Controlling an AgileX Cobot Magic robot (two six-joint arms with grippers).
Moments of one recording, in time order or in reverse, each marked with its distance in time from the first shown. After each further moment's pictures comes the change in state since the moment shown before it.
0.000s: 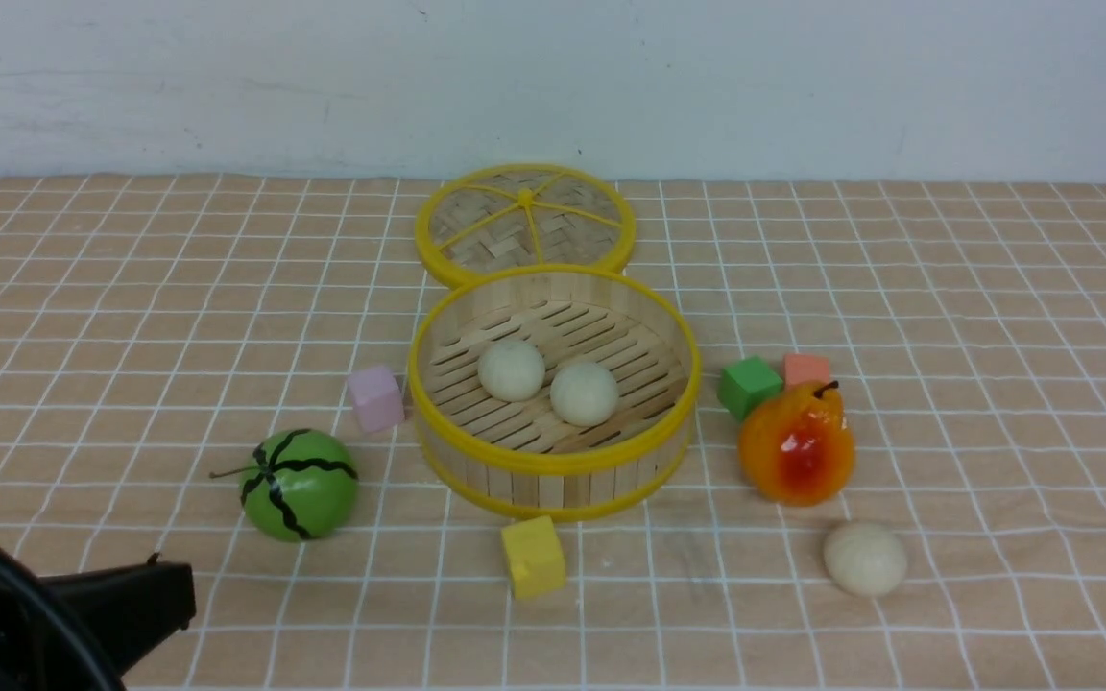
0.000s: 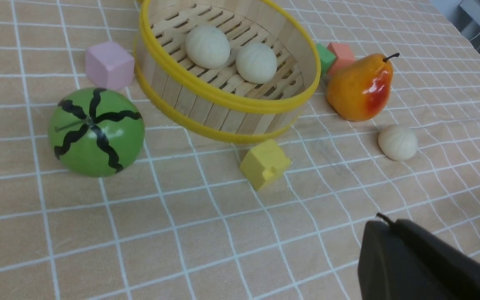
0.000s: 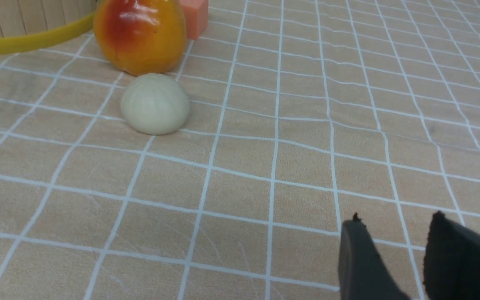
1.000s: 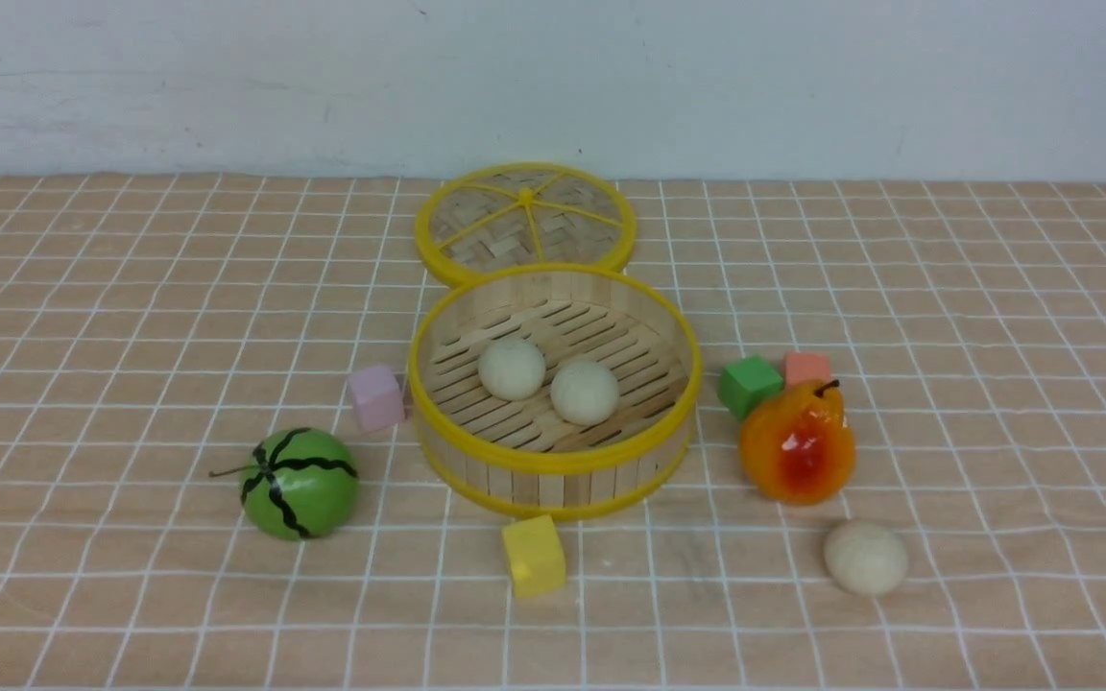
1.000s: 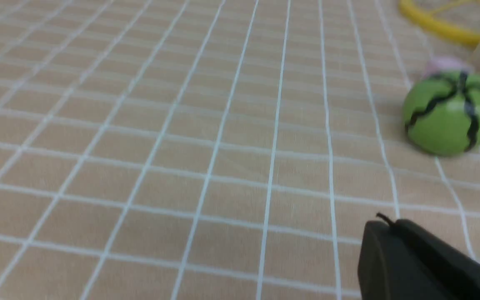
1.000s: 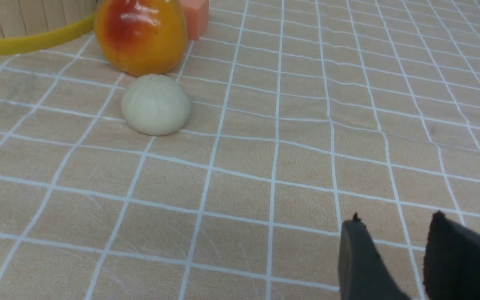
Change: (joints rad) right arm 0.000 0.000 0.000 0.000 0.000 0.000; left arm 0.554 -0.548 0.517 0.259 -0.065 0.000
